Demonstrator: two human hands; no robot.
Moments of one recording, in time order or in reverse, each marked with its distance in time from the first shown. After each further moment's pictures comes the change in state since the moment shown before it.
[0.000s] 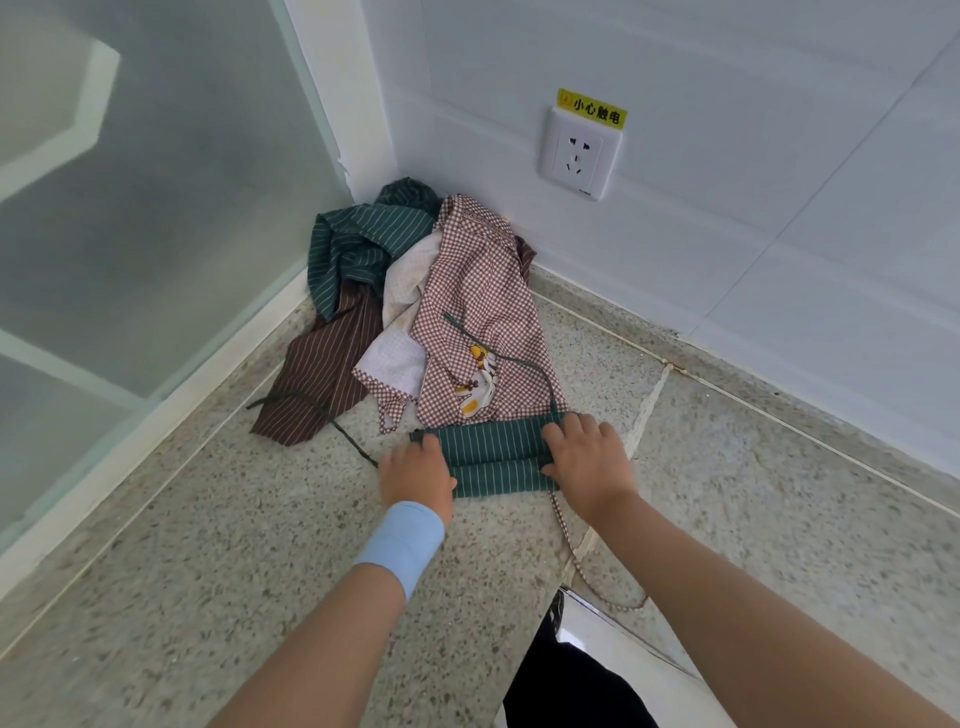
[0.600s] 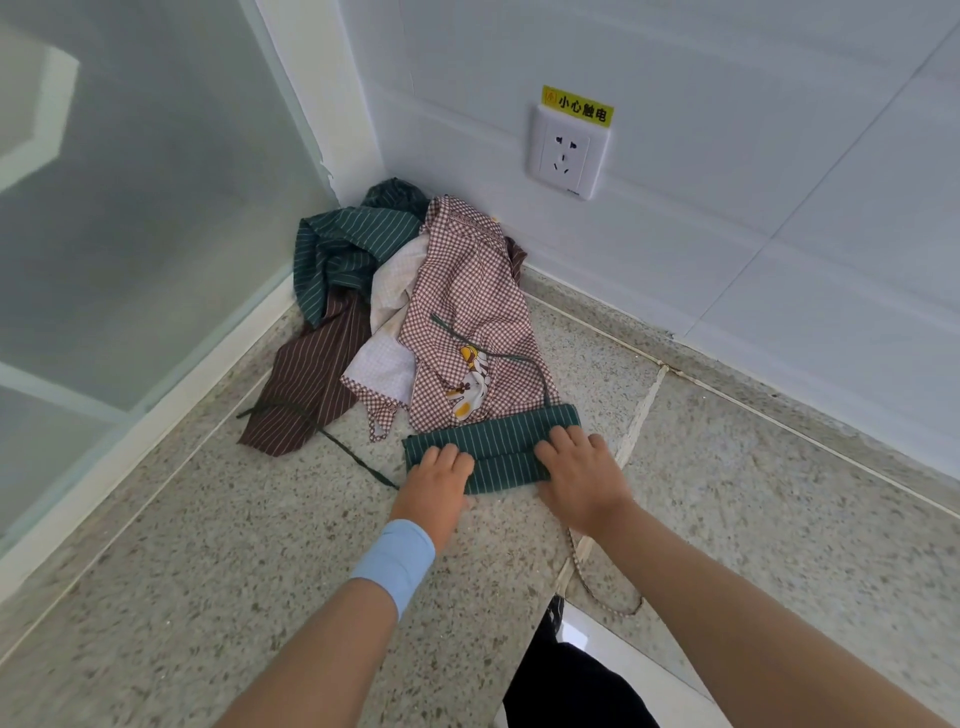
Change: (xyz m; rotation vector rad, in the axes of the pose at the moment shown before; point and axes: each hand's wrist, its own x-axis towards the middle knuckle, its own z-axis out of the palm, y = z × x) left_hand 0.008 0.007 0.031 -0.041 0.133 0.427; right_hand 0.002 0.010 0.021 0.140 0.041 -0.103
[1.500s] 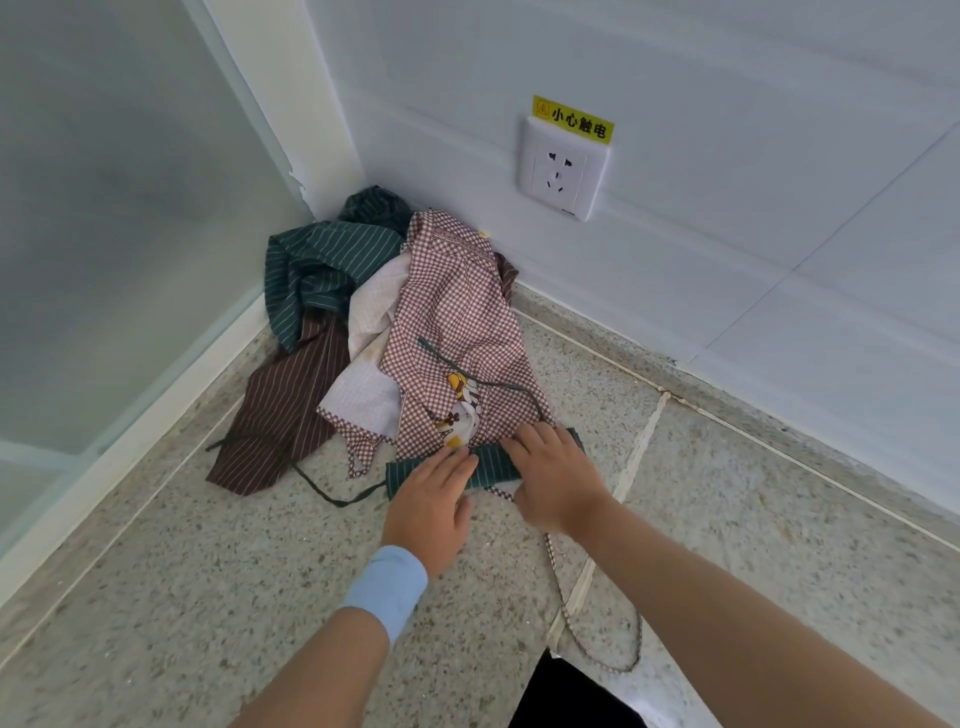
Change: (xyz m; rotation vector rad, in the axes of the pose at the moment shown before) left_hand 0.037 -0.005 0.012 -0.193 0.189 0.051; right_hand 0.057 0.014 -0.005 0.023 0.023 -0.111
